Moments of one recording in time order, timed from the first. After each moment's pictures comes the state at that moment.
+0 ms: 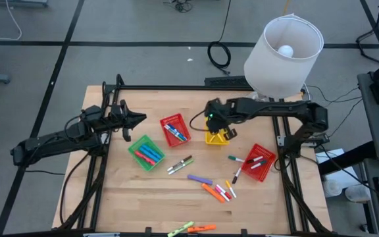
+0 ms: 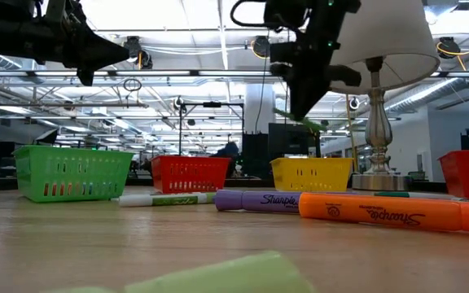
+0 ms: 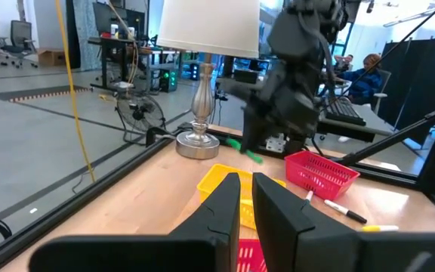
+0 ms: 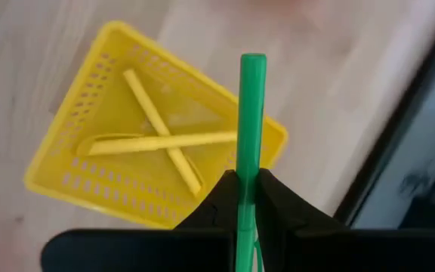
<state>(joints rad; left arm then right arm) 0.41 0.40 0.25 0.16 0.18 -0.13 -0.19 1.65 1.35 -0.91 0.20 -0.75</state>
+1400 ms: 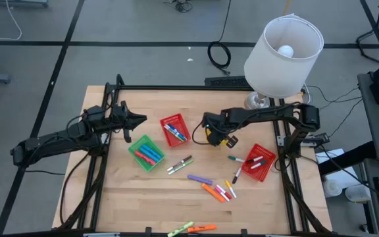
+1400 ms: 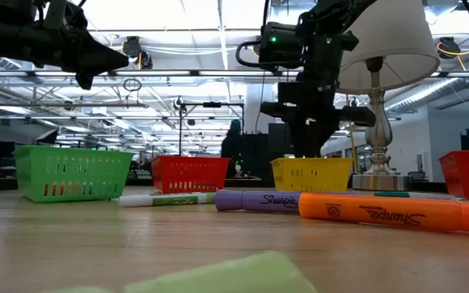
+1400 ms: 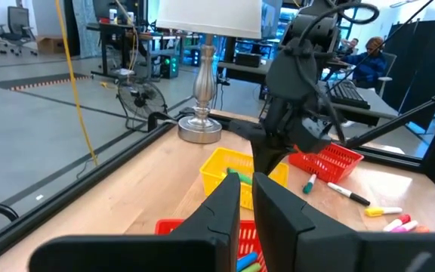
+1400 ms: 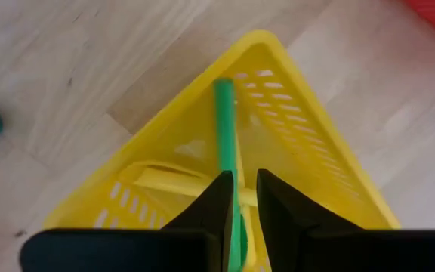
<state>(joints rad) 0.41 0.40 0.25 0.11 0.18 -0.11 -0.16 1.74 1.19 -0.75 0.06 -0.98</state>
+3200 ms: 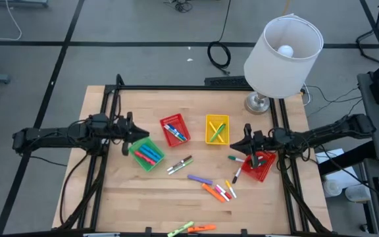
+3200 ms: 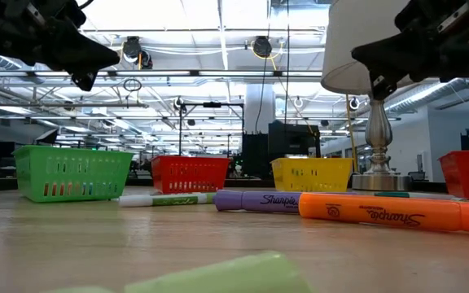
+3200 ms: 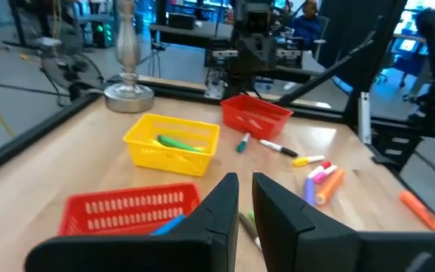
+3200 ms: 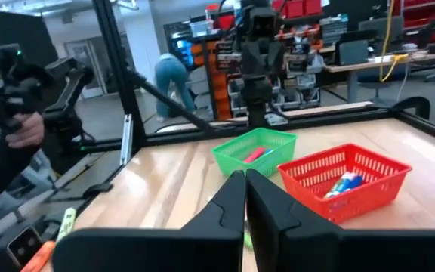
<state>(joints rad) 0.15 0.41 0.25 0.04 0.15 -0.12 0.12 0.78 0.09 0.73 0.03 0.18</state>
